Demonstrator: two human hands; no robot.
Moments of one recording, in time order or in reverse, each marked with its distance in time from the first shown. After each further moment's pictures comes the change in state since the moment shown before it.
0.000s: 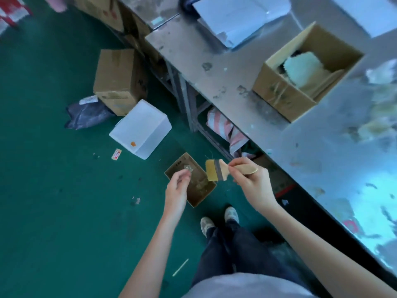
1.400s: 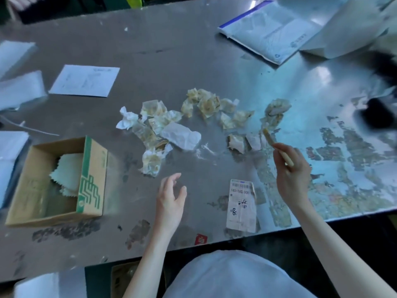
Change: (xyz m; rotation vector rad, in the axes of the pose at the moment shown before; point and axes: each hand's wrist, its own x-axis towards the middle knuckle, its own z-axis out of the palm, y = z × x) left_hand -0.082 0.114 0.378 0.699 -0.770 0.763; right_hand -0.170 0.120 -0.371 -0.183 1.319 0.339
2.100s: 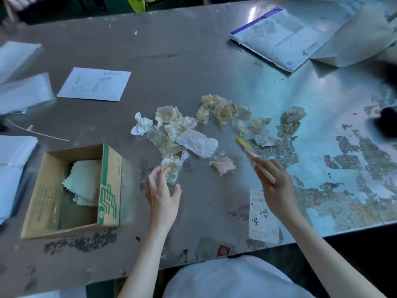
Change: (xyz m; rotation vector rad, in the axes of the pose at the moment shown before) left_hand 0.052 -0.046 -0.041 0.231 0.182 0.132; right_hand -0.025 -0.026 0.064 -0.005 -0.199 -0.139
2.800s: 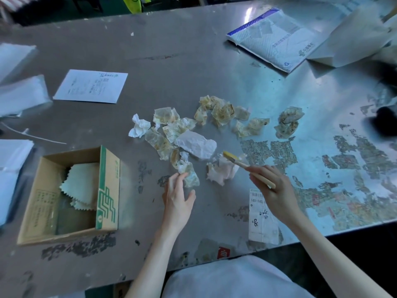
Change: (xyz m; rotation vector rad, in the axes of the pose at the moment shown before) left_hand -0.007 0.017 0.014 -0.124 -0.256 0.022; right_hand -0.003 0.002 -0.009 0.004 -0.157 -0.059
